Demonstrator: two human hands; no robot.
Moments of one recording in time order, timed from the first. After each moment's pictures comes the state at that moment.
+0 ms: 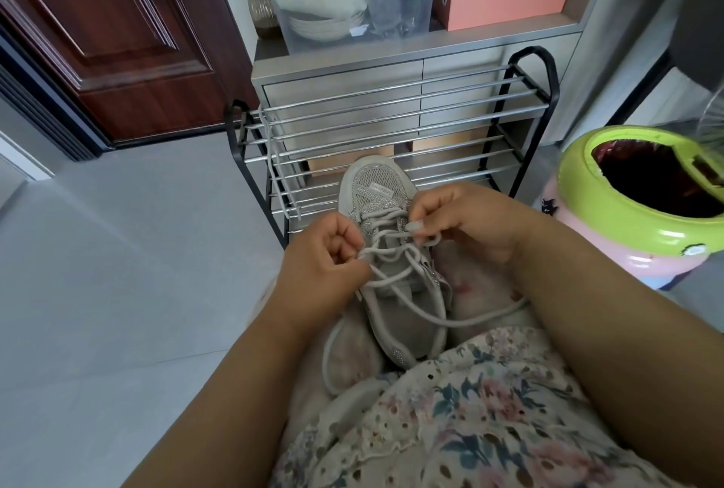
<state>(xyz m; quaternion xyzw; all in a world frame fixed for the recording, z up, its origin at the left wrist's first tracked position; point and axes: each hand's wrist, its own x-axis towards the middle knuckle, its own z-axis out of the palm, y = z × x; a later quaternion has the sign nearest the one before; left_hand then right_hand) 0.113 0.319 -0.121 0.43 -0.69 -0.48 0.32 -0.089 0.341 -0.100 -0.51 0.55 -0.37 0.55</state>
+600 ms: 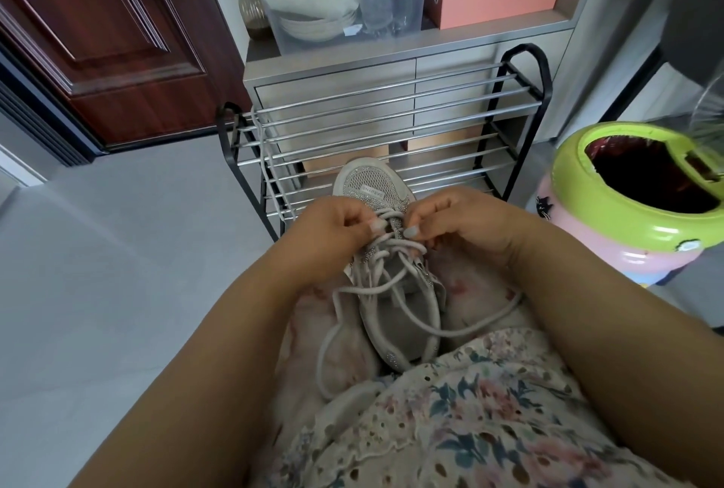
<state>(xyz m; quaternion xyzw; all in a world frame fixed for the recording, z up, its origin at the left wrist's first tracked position) 0.091 0.288 -0.091 0.45 -0.77 -0.43 0.14 -0.096 0.341 -0.109 -0.53 0.54 -0.36 0.55</state>
